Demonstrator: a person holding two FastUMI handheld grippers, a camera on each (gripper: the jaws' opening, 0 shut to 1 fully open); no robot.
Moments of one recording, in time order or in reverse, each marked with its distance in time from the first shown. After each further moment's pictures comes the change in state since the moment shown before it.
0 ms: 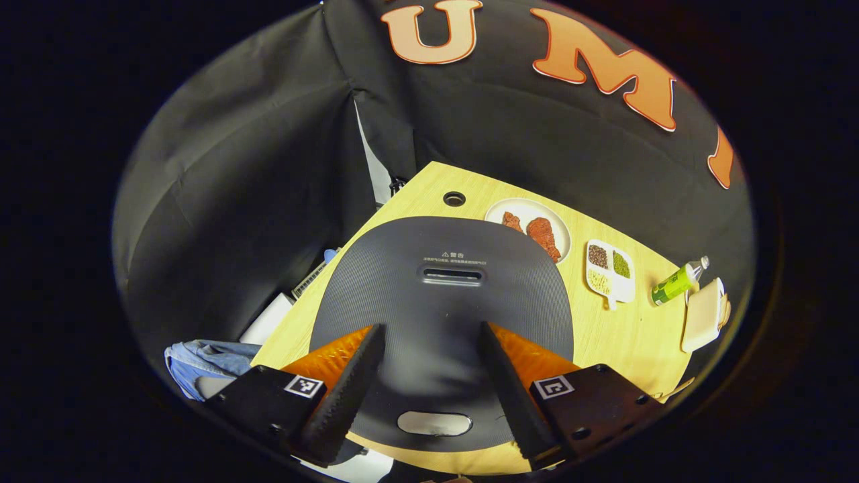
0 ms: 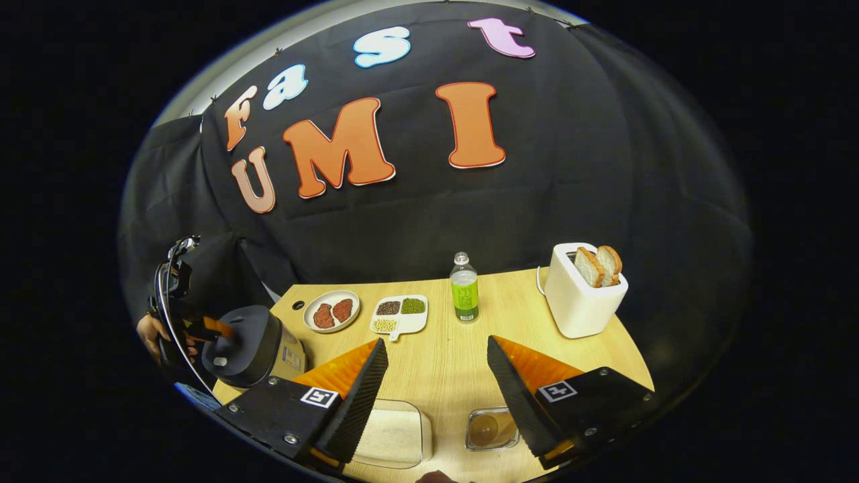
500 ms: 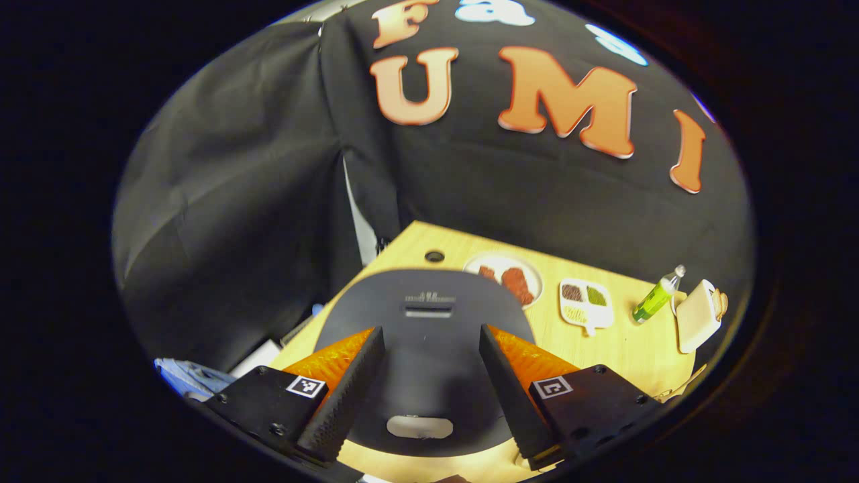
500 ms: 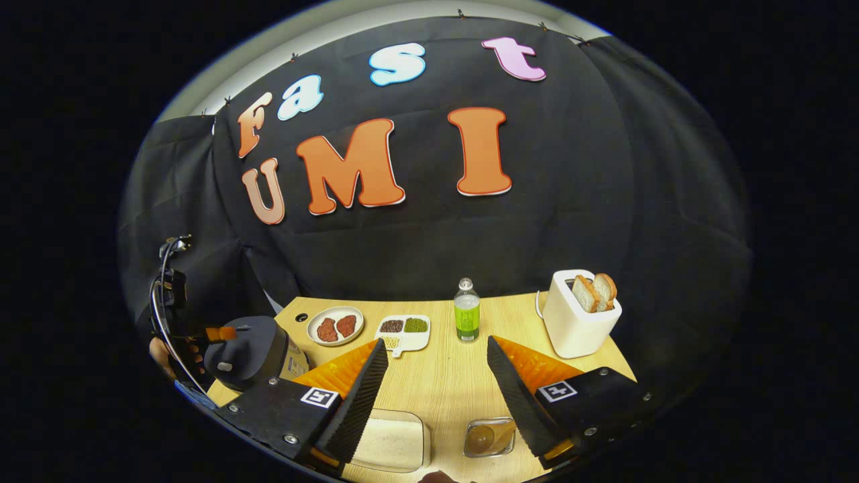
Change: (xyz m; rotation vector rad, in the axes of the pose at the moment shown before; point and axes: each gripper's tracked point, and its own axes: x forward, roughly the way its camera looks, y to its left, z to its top) left arm -0.054 -0.018 0.048 0.075 -0.421 -0.088; right arm -0.019 0.016 0.042 -0.071 -0.135 0.004
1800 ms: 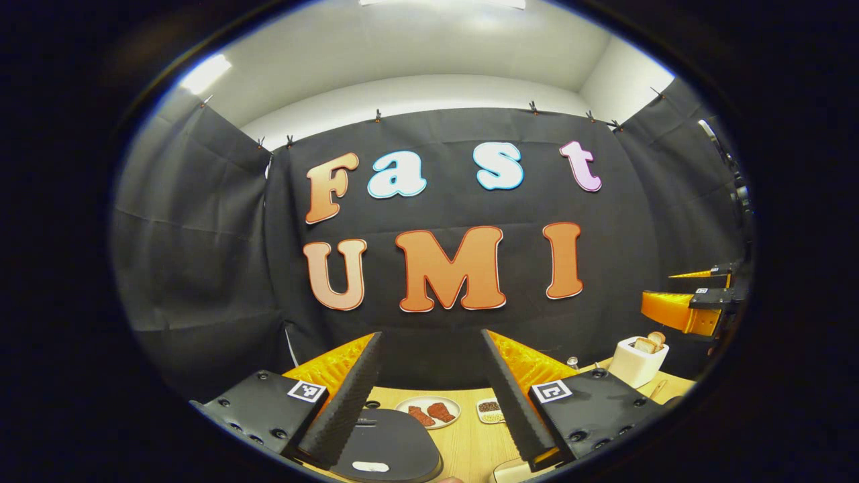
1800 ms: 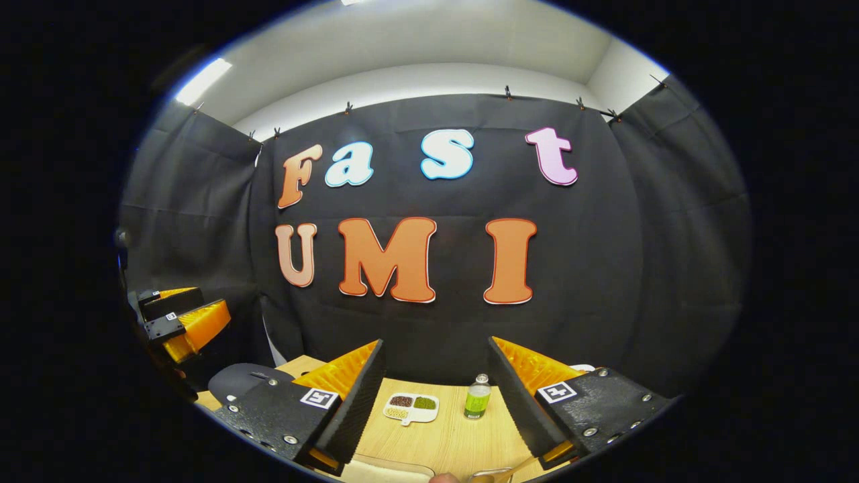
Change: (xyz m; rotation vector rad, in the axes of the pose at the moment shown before) left arm -0.192 -0.093 0.125 0.105 -0.687 -0.265; right arm -0.047 0.064 0.107 -0.120 -0.401 0.022
